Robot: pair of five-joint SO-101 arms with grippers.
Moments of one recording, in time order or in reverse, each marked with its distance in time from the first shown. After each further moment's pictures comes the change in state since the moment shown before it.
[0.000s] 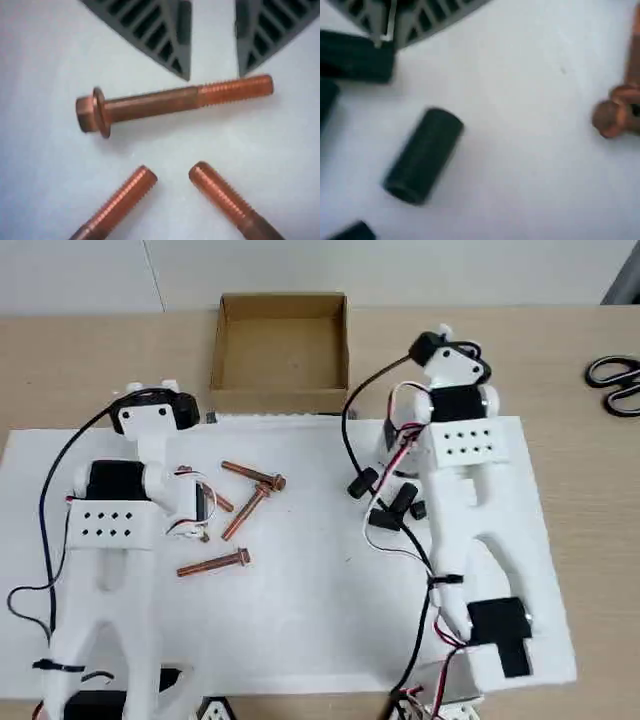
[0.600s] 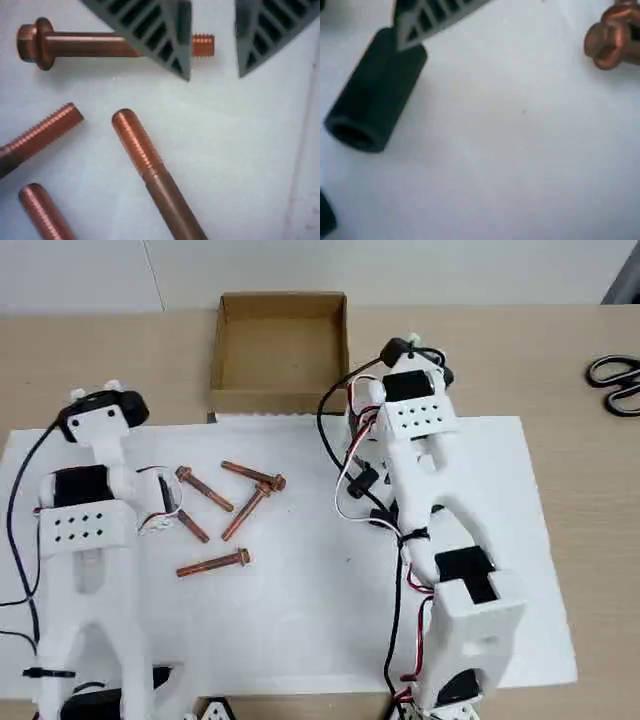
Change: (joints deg) left arm -9.8 0.0 2.1 -4.7 1.1; right arm -3.6 18.4 -10.8 -1.1 -7.3
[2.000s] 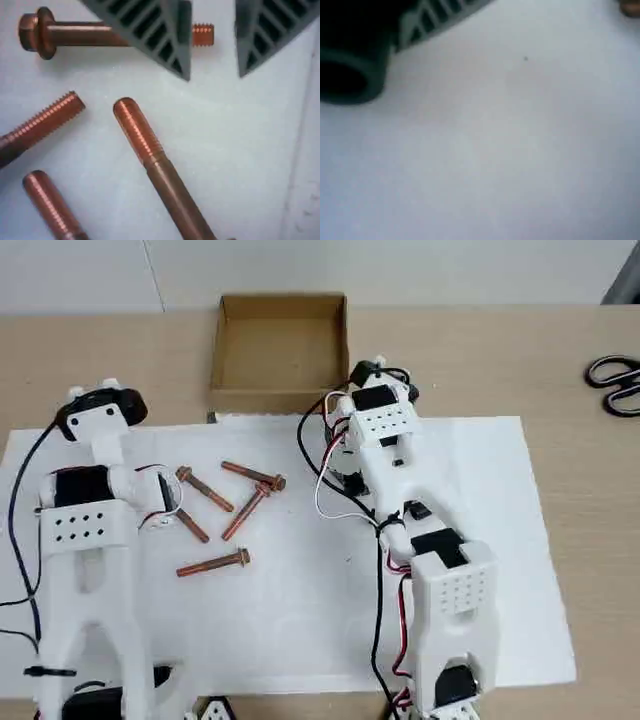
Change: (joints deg) left arm 0.0 0.0 0.2 -1.3 0.0; right arm -3.1 13.5 -2.8 -6.2 -0.1
